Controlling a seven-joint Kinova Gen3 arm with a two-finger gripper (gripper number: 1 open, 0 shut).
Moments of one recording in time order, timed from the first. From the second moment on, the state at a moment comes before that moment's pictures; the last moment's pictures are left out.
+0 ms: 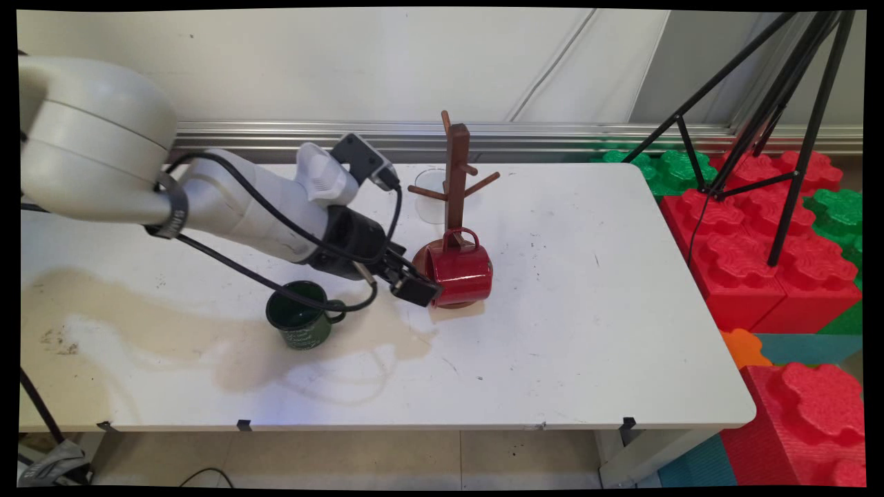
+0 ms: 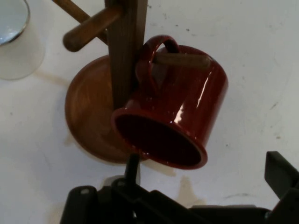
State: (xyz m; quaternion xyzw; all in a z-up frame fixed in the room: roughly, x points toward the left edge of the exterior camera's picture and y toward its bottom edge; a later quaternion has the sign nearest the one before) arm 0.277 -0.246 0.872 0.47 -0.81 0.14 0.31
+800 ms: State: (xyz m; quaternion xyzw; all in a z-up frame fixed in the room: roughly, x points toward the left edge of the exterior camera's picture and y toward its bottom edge) arm 0.259 -0.267 0.830 0.51 -0.77 0.11 0.35
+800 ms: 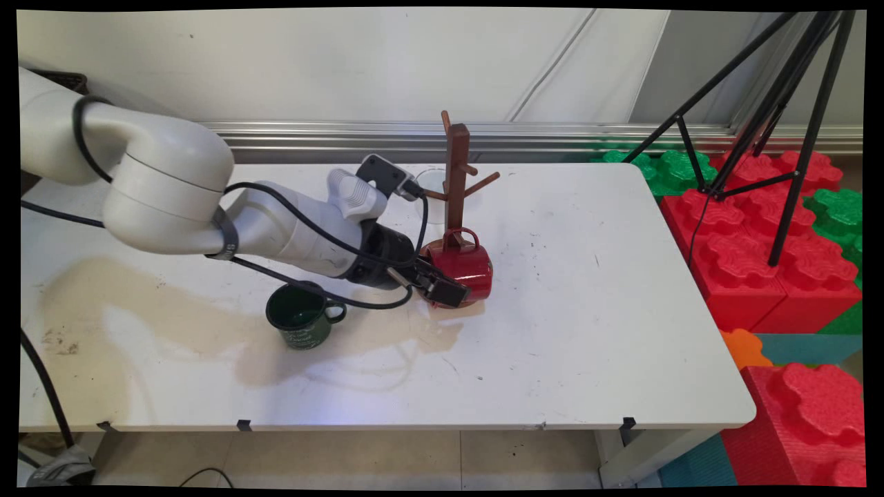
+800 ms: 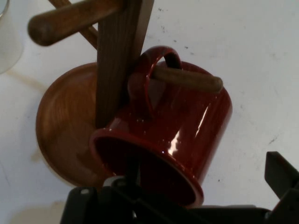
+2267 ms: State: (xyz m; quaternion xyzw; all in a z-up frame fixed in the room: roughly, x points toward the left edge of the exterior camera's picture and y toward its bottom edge) arm 0.247 -0.270 0.819 0.52 -0.76 0.10 0.38
